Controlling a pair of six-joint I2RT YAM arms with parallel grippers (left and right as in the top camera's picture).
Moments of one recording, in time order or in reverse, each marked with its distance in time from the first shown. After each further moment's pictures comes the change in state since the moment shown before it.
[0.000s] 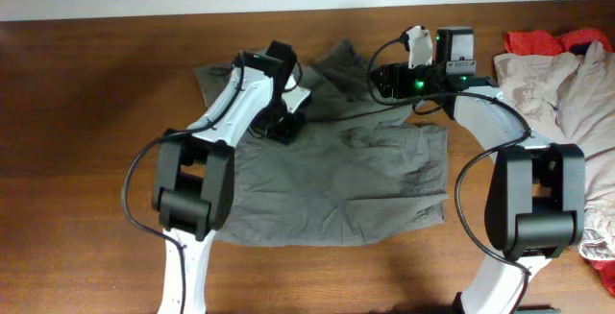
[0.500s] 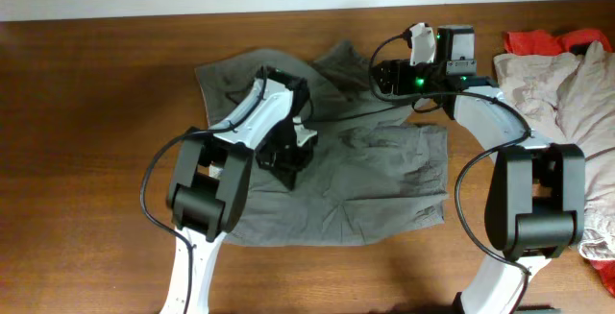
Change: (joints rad) left arm -0.074 0.027 -0.066 -0.258 0.088 -0.065; right arm 0.000 0.000 0.000 0.027 0.015 0.050
